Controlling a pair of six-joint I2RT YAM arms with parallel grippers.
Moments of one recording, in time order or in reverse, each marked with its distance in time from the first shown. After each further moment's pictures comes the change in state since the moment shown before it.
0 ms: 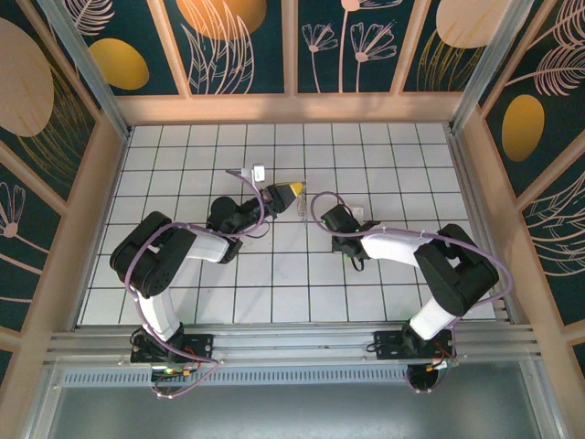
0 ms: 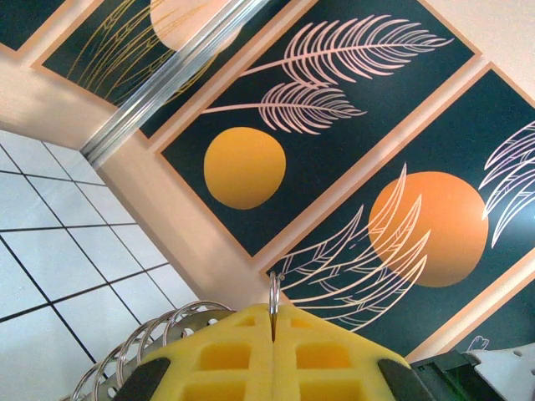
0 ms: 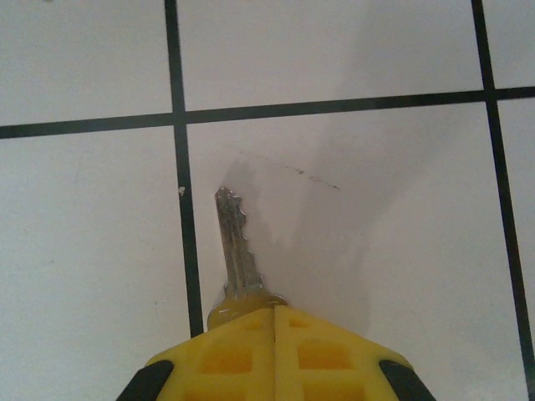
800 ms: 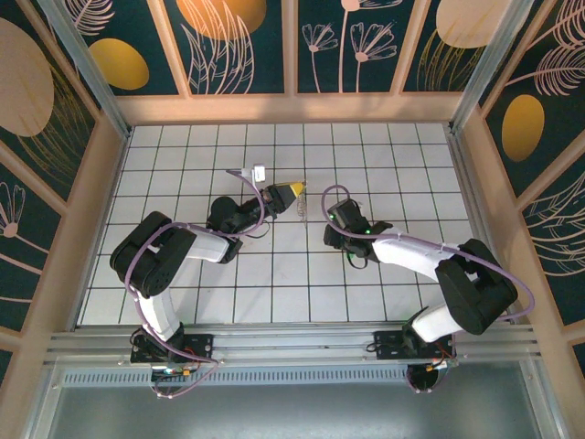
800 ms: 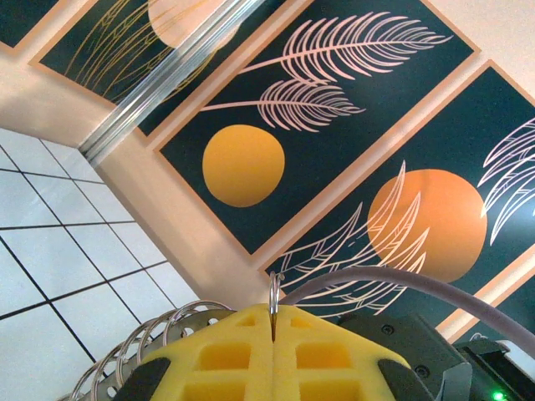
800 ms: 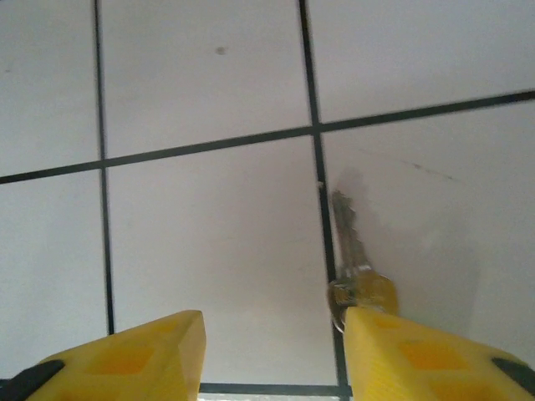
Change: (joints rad) left arm 0.000 0.000 0.001 -0.001 0.006 0.000; right arm -0.014 -0.143 -0.033 0.057 -0.203 0.095
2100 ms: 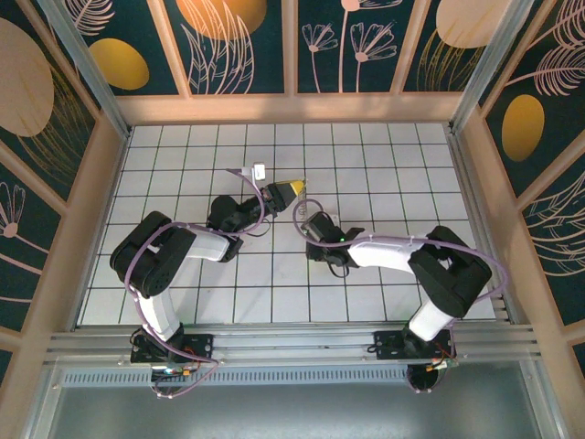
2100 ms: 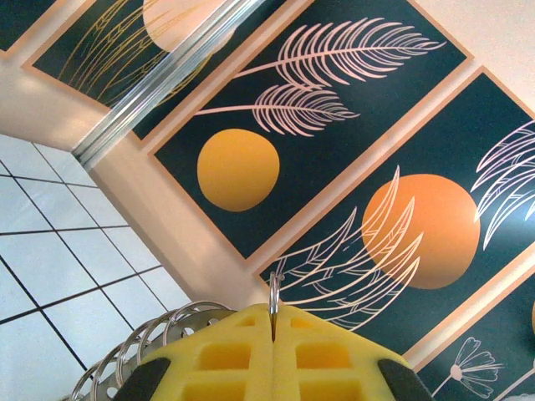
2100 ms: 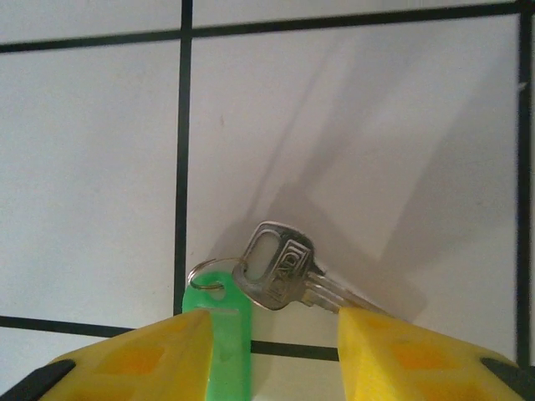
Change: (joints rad) left arm 0.000 -0.001 0.013 0.000 0.000 -0.015; right arm 0.171 0.148 0.071 0.011 0.034 0.033
